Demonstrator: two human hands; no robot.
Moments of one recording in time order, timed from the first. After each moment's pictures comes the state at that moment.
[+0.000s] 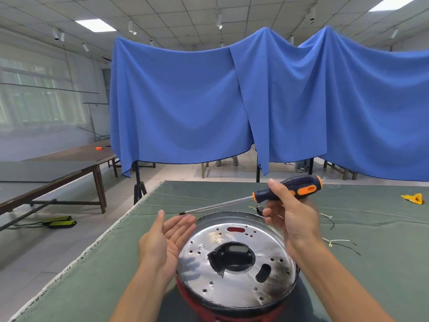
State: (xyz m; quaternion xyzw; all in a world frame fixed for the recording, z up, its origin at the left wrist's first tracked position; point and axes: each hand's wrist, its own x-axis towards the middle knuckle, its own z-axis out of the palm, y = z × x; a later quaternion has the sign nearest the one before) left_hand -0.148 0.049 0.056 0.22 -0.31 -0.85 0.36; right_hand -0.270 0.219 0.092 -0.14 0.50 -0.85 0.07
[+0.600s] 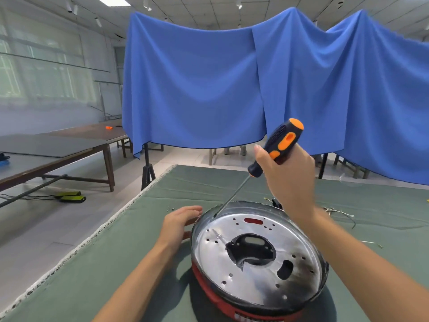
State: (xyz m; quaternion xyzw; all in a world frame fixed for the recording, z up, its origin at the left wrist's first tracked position) left_hand -0.160 0.007 0.018 0.27 -0.61 -0.68 0.30; right_hand -0.272 0.158 0.126 -0.34 0.67 -0.59 -0.29
